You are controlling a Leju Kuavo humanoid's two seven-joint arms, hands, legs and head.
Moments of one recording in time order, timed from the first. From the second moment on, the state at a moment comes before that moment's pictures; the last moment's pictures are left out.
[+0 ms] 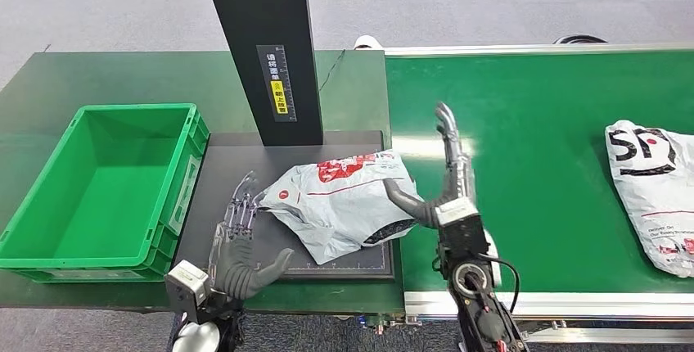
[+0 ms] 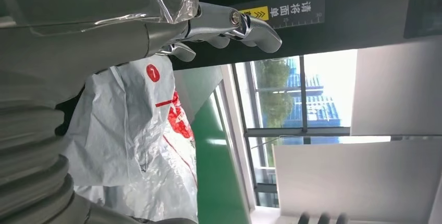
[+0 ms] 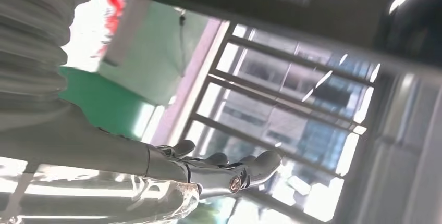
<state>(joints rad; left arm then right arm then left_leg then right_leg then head) -0.03 -0.13 -0.32 -1.44 -0.16 0.00 -0.58 -0.26 0.07 0.29 -1.31 0.24 -0.21 -0.57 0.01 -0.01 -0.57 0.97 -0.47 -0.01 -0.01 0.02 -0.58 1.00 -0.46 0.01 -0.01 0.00</state>
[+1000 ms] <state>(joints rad) -0.41 -0.16 -0.50 -0.97 -1.09 0.05 -0.09 -0.07 0.12 0.07 -1.40 0.22 -0.08 -0.50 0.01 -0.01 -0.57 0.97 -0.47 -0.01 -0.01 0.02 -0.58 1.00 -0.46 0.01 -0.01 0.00</state>
